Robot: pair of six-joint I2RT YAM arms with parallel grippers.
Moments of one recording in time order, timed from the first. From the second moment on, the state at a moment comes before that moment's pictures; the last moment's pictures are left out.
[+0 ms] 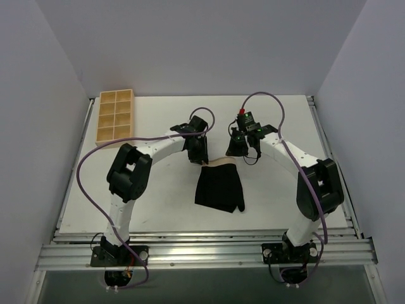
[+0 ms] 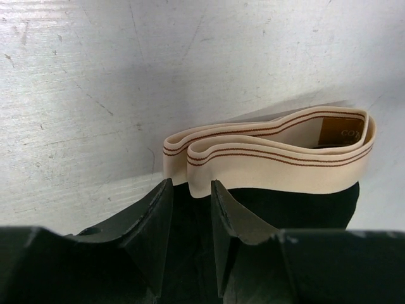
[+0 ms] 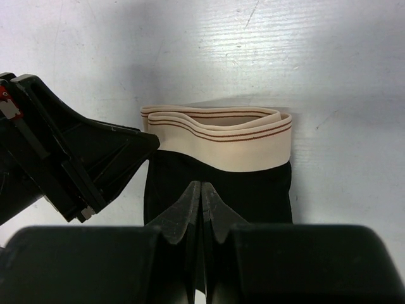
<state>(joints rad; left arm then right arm) -0.63 2.13 1.64 -0.61 0.09 -0.67 0.42 1.71 1.26 -0.52 -0.10 0.62</state>
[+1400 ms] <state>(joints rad) -0.64 2.17 1.68 -0.62 0.08 -0.67 0.38 1.66 1.22 -0.54 -0.10 0.59</state>
